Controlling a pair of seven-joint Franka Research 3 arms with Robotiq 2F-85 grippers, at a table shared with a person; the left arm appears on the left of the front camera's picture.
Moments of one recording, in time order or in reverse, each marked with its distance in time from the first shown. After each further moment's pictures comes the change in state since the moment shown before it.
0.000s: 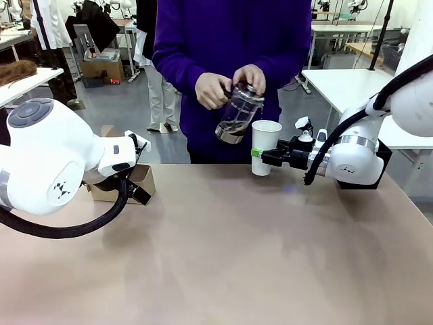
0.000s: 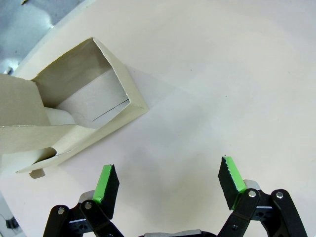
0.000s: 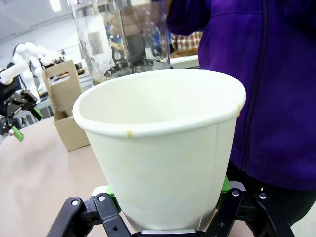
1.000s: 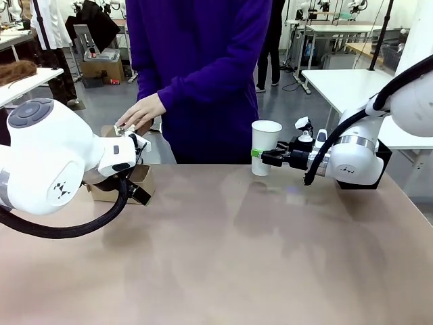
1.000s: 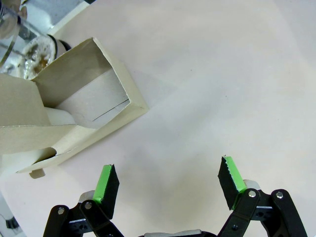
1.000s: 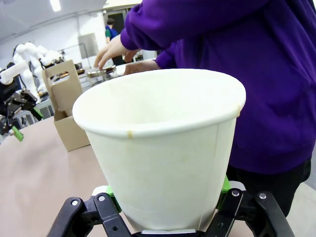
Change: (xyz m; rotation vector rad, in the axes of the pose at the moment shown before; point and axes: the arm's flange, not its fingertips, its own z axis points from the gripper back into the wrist) left arm 0.000 0.000 0.000 0.000 0.000 0.000; right arm 0.000 0.000 0.000 0.000 0.000 0.000
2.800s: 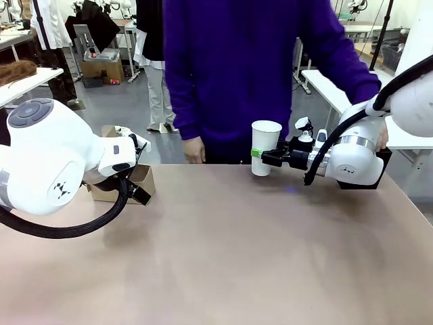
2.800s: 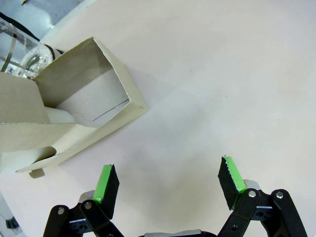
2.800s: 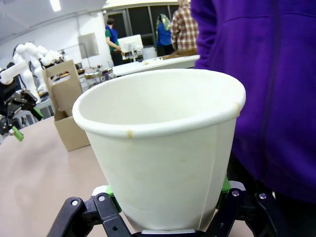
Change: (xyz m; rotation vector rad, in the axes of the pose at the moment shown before) left arm 0.000 0.000 0.000 0.000 0.000 0.000; right arm 0.000 0.000 0.000 0.000 0.000 0.000
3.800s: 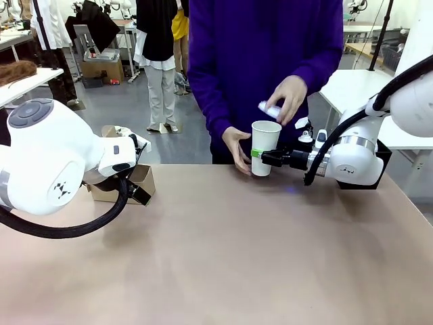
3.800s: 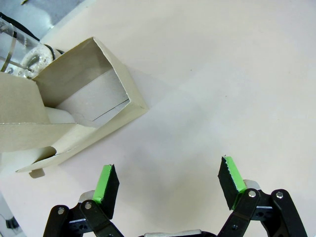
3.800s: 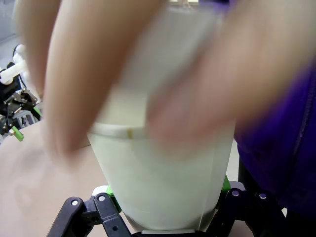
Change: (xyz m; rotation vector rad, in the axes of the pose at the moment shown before) left arm 0.000 0.000 0.000 0.000 0.000 0.000; right arm 0.000 0.000 0.000 0.000 0.000 0.000
